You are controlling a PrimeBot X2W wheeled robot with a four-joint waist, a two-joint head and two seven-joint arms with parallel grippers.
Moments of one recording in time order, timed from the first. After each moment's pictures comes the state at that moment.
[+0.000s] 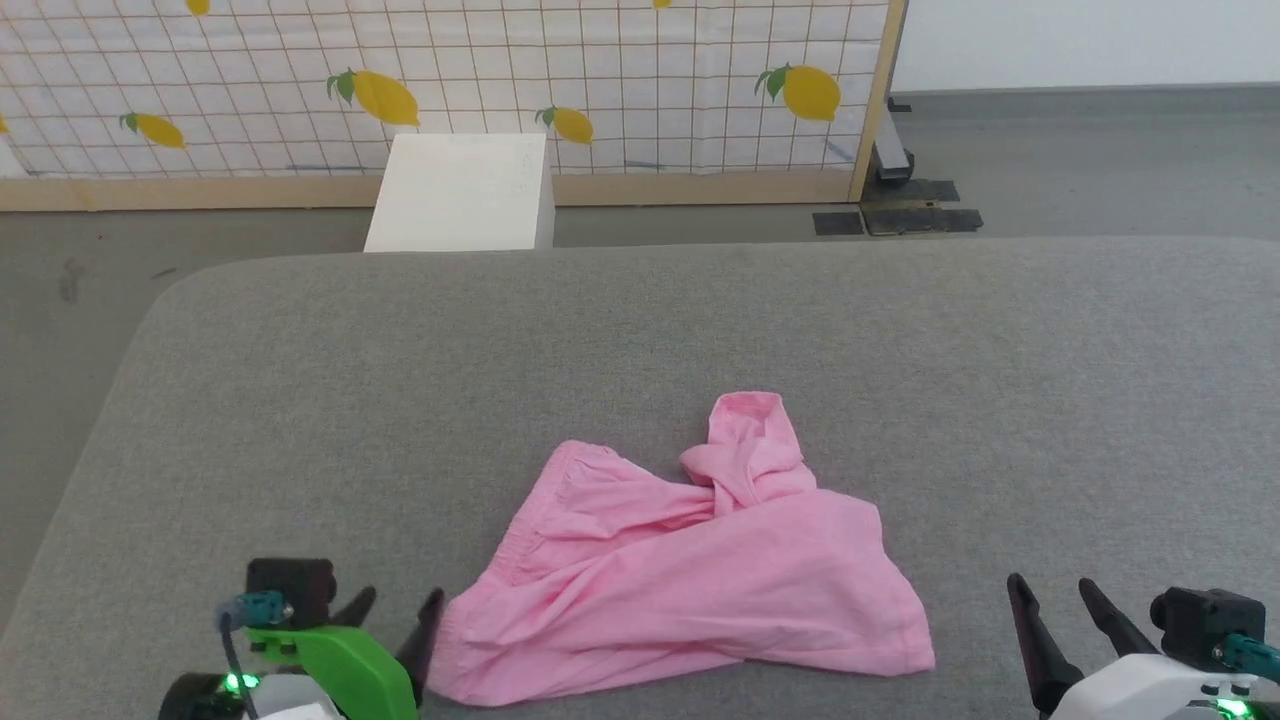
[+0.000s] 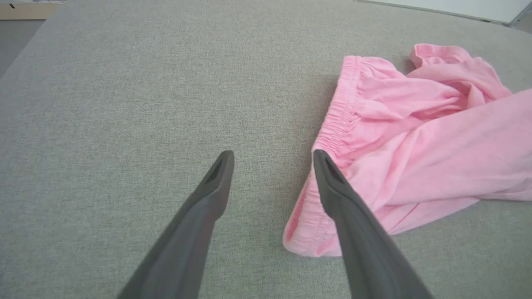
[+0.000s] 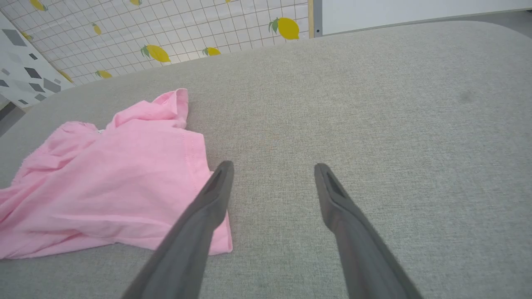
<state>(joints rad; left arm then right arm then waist) -0.04 0.58 -0.57 0.02 -0.80 0.23 0.11 0.19 -0.05 -0.12 -0.01 0.24 0.13 0.19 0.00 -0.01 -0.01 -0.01</state>
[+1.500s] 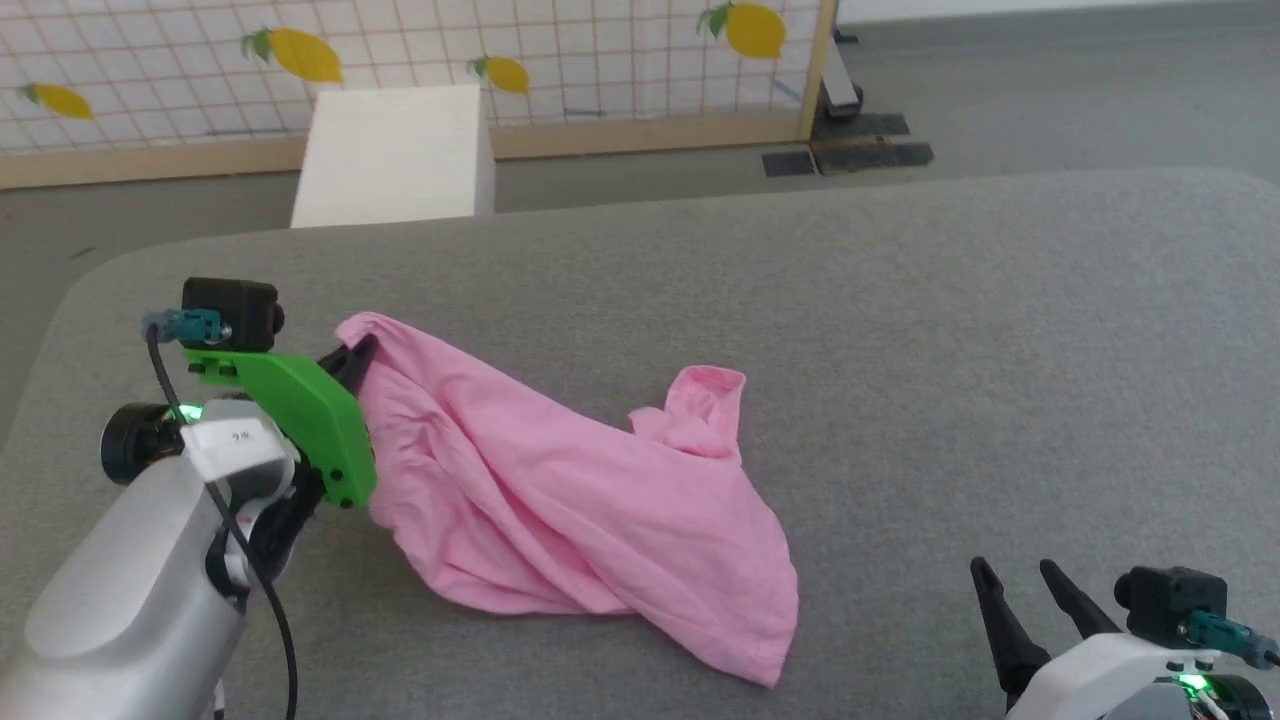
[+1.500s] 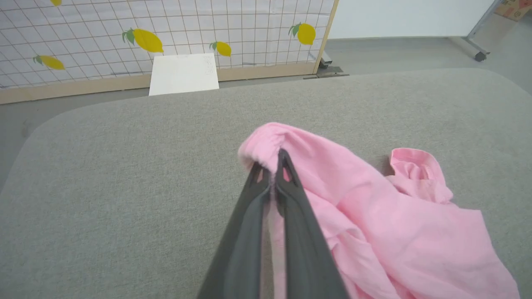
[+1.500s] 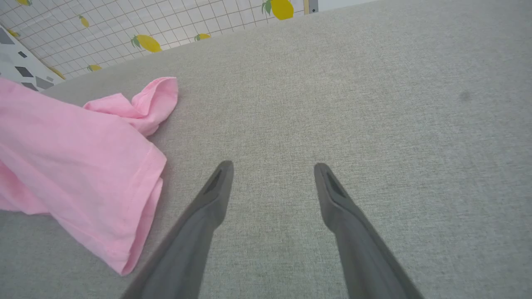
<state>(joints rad) -0.49 0.57 -0.54 0.21 -0.83 0.09 0.27 0.15 -0.05 -0.07 0.02 0.26 0.13 0.19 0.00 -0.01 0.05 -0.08</state>
